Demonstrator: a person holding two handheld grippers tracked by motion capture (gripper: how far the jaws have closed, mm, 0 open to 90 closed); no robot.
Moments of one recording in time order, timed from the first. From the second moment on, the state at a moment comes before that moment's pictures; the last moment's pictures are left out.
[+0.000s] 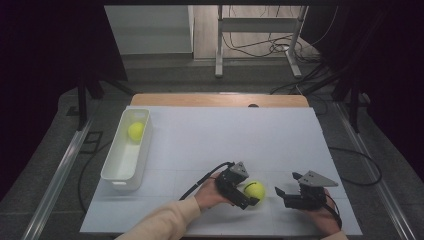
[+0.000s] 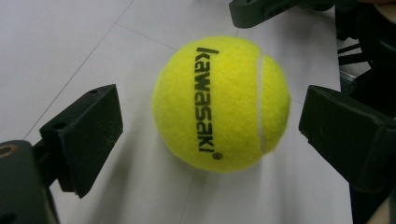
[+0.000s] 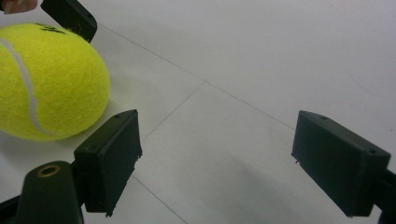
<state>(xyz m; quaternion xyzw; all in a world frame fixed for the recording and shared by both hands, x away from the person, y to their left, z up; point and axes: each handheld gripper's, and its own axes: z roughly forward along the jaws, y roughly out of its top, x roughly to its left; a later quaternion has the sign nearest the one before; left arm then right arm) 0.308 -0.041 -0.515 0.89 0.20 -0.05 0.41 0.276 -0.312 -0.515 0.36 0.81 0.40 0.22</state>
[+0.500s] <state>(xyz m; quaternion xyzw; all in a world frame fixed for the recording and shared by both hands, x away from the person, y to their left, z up) 0.307 -0.050 -0.518 0.89 0.19 -0.04 0.42 0.276 -0.312 -0.515 0.36 0.81 0.40 0.22</state>
